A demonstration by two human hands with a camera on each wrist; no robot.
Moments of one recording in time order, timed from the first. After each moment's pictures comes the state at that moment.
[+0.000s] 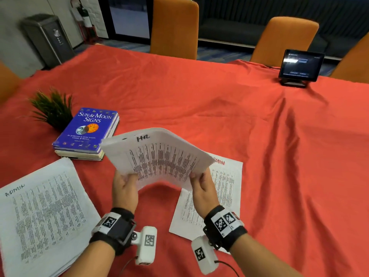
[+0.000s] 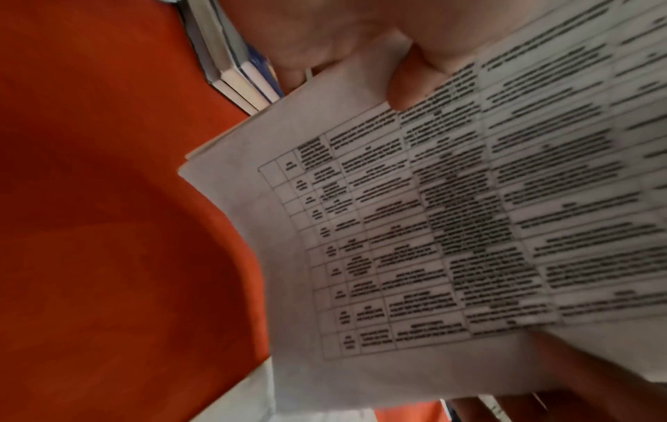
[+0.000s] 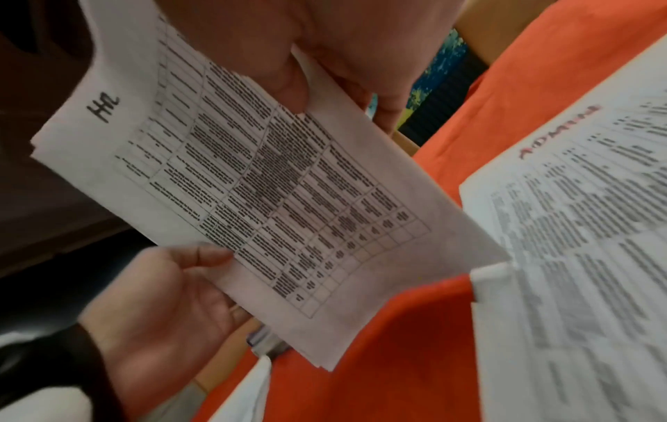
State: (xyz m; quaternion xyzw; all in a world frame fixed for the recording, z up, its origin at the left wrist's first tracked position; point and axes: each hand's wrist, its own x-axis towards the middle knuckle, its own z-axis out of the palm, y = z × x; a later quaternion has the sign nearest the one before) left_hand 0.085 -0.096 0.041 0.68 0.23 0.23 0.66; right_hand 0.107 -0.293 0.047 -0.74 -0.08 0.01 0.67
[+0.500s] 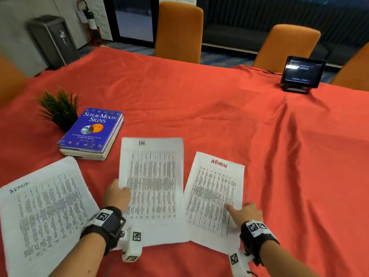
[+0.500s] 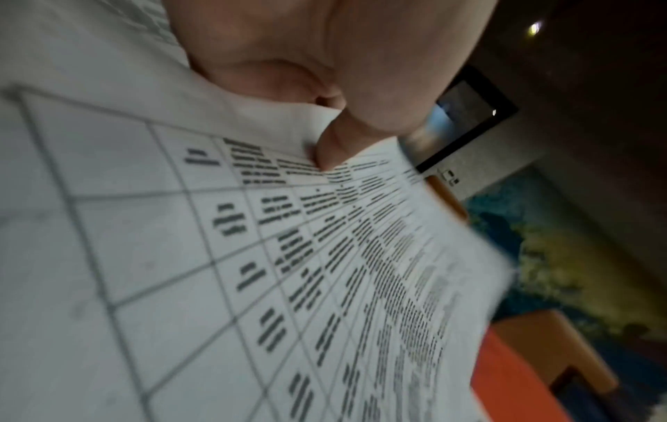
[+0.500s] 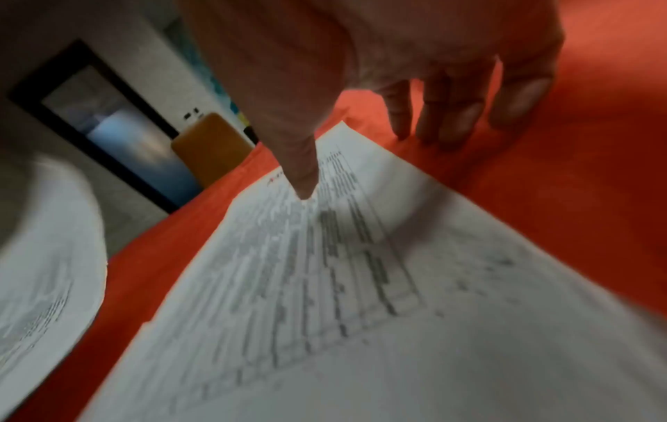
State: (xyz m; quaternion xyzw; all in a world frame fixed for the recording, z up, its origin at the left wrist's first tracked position) left_hand 0.081 -0.040 -0.005 0.81 0.37 0.00 0.46; right_hand 0.115 -0.414 -0.027 -0.89 0.33 0.20 0.23
